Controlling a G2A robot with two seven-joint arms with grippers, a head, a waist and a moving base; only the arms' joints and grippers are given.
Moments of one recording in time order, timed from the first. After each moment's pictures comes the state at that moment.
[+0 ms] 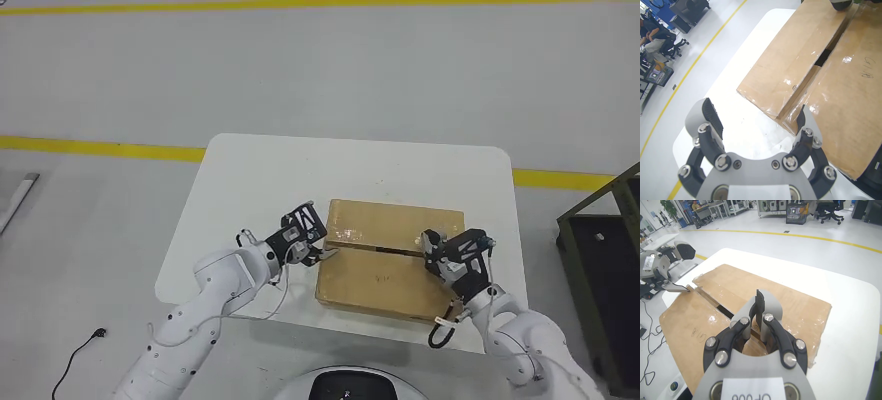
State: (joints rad) left arm 1.02 -1.20 -1.04 -1.62 1.52 -0.50 -0.24; right arm -1.58 -1.07 1.48 -1.95 -1.08 -0.19 0.23
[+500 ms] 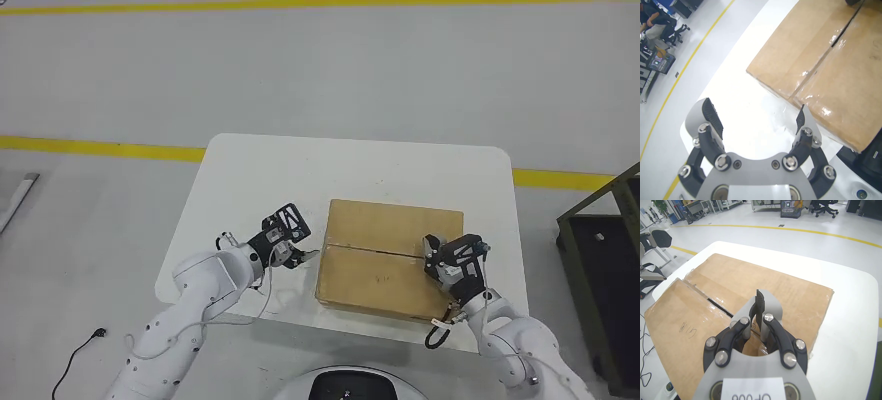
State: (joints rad) left arm 1.11 -1.17 -1.15 -1.73 1.50 -0.55 -0.44; right arm -1.59 -1.08 1.46 -1.92 -1.11 -0.16 0.19
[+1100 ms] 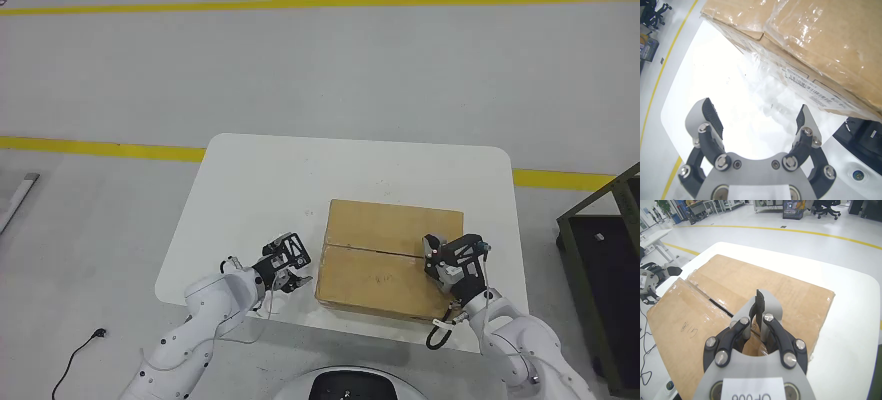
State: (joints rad) left arm 1.15 -1.18 -1.08 -1.60 1.64 -0.51 -0.33; right arm -1.59 -1.09 1.48 -1.92 -1.11 -0.19 0.20
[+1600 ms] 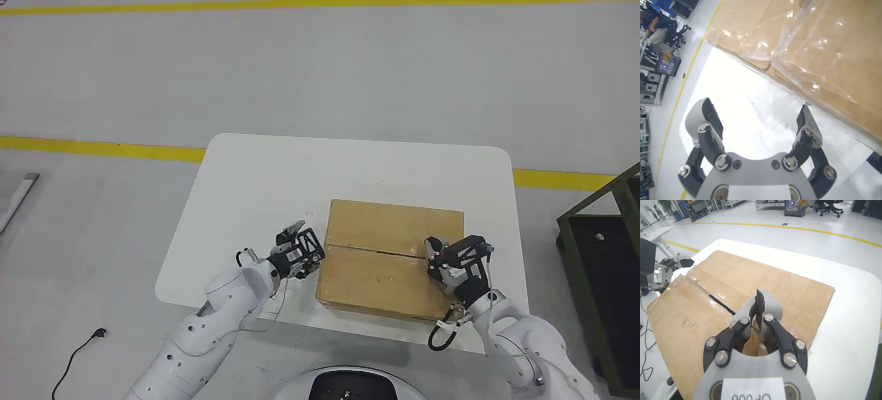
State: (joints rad) left arm 1.04 -1.21 -0.96 -1.45 1.80 -0.33 -0.14; right arm -1.60 -1.09 1.50 -1.92 -1.10 -0.23 0.21
